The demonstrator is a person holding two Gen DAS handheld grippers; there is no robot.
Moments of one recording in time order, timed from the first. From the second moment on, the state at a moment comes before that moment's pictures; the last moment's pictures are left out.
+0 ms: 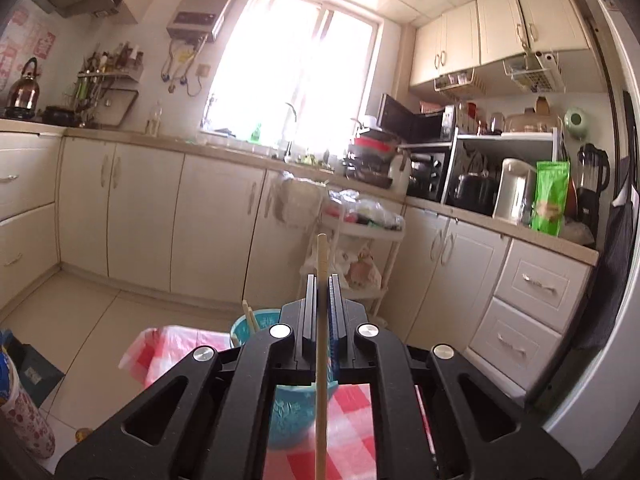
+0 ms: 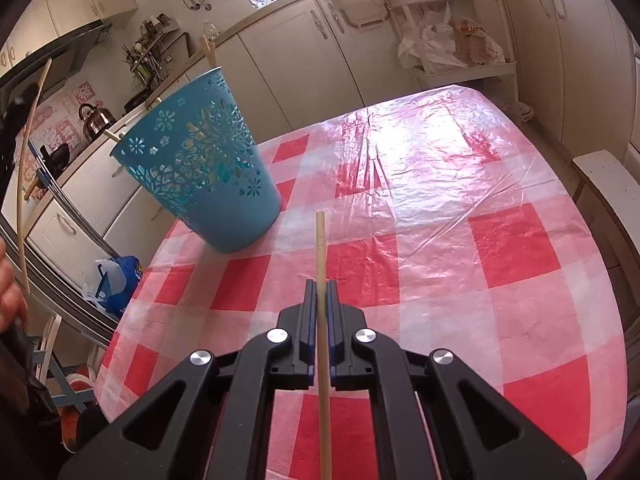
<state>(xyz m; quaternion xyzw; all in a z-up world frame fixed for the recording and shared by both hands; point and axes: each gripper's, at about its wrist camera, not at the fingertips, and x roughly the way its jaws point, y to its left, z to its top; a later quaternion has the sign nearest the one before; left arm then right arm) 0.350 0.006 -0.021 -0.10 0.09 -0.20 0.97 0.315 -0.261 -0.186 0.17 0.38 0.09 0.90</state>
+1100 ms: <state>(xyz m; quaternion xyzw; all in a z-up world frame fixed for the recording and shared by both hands) 0.473 -0.010 -0.038 -0.14 0.03 -0.09 0.99 0.316 -0.260 -0.188 0.17 0.39 0.11 0.90</state>
